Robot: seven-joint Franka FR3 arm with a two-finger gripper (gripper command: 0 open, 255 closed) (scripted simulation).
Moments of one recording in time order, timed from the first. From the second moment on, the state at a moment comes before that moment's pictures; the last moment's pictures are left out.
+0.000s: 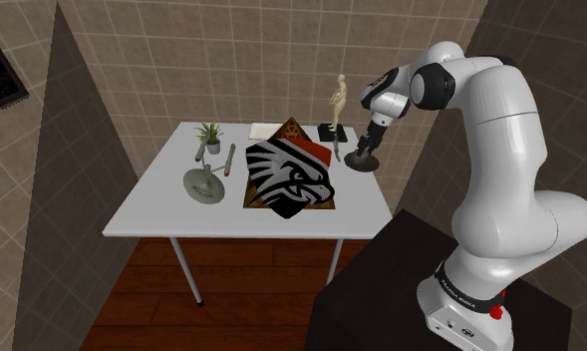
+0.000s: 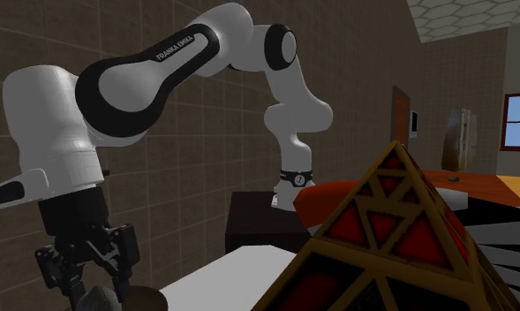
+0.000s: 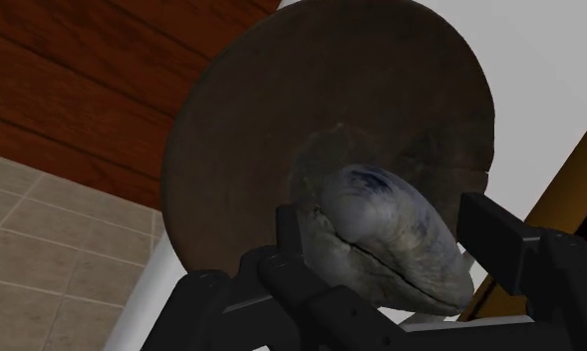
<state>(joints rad) -0.55 0.80 -0.22 -1.52 0.50 2.13 -0.87</state>
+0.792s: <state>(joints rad) -0.55 0.80 -0.23 -1.51 0.50 2.12 -0.86</state>
